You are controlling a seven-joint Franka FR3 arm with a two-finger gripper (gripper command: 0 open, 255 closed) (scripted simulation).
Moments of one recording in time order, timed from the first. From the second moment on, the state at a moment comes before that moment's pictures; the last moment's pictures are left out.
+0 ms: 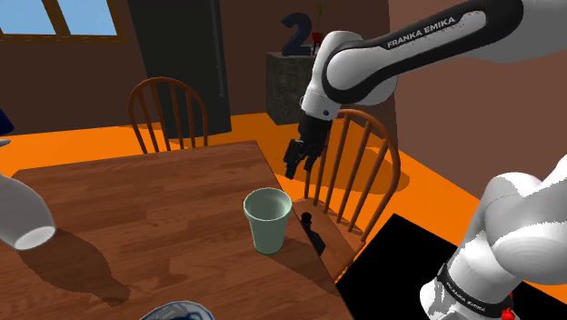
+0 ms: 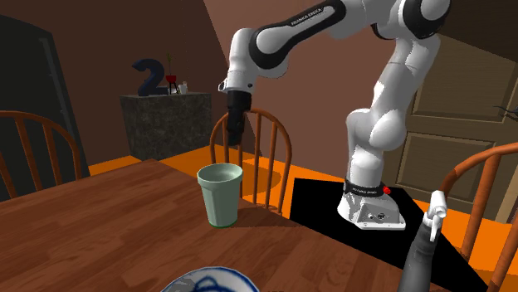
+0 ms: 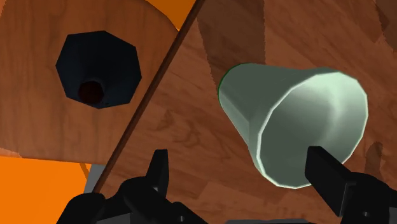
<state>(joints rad) 0.17 -0.38 0.06 -2.47 0.34 2.18 -0.08</state>
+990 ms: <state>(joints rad) 0.24 -0.17 0.10 -2.46 0.46 2.39 -0.11</state>
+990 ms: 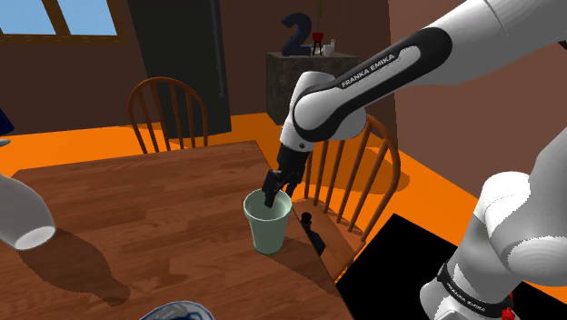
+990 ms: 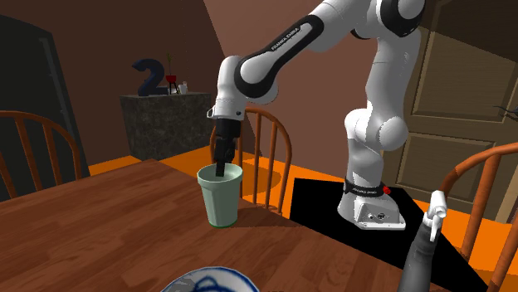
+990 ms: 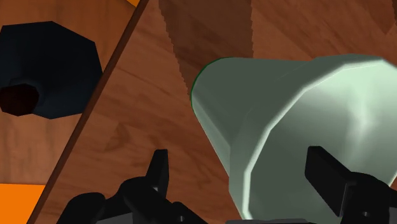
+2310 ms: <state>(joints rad) 0.23 -0.21 0.10 -2.43 0.44 2.32 -0.08</state>
